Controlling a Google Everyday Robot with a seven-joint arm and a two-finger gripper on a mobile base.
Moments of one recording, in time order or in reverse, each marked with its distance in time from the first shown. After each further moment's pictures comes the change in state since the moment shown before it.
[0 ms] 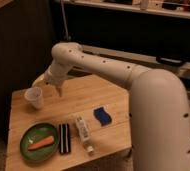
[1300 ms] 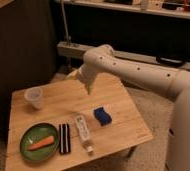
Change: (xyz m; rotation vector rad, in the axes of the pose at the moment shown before) arm 0.013 0.175 -0.098 -0.058 0.325 0.393
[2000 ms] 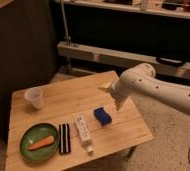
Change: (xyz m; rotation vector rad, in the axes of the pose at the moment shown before) arm 0.007 0.170 -0.069 -0.041 0.152 0.304
